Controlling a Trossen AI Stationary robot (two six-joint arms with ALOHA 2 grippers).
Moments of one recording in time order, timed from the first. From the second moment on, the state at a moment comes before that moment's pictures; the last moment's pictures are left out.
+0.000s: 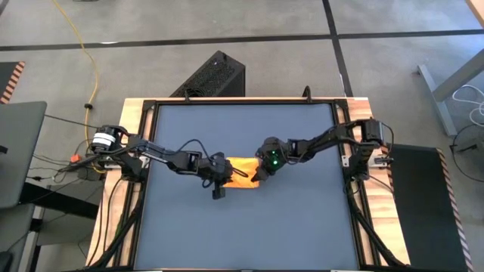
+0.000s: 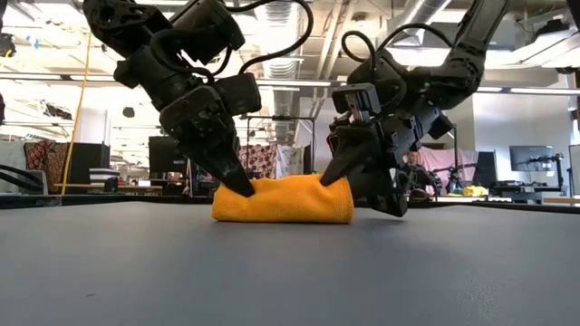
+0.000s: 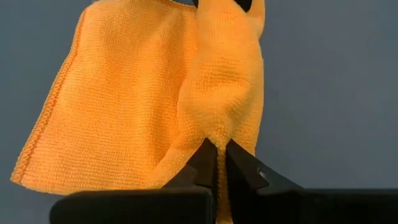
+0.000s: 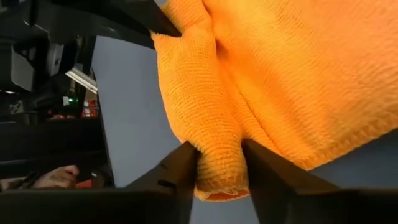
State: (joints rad) left arm -0.05 1.66 0.76 0.12 -0.02 -0.18; right arm -0.14 1.78 0.73 0.40 -0.53 0.91
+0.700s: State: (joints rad) left arm 0.08 1.66 0.76 0.04 0.18 -0.30; right arm -0.19 1.53 0.73 0.14 -0.41 0.59
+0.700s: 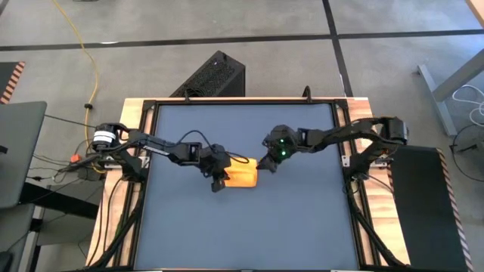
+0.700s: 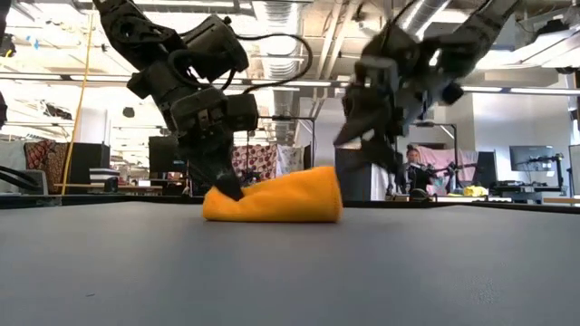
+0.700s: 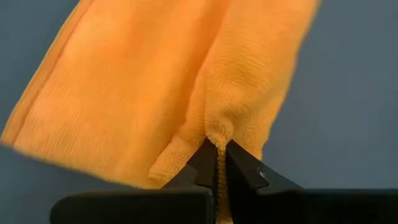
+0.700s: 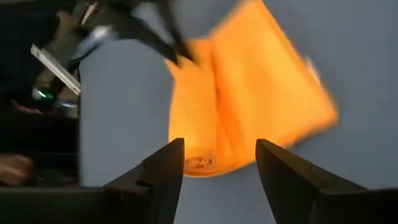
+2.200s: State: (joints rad) left arm 0.22 1.52 0.78 0.00 0.33 -0.23; right arm 0.09 1.80 0.84 0.23 0.13 0.28
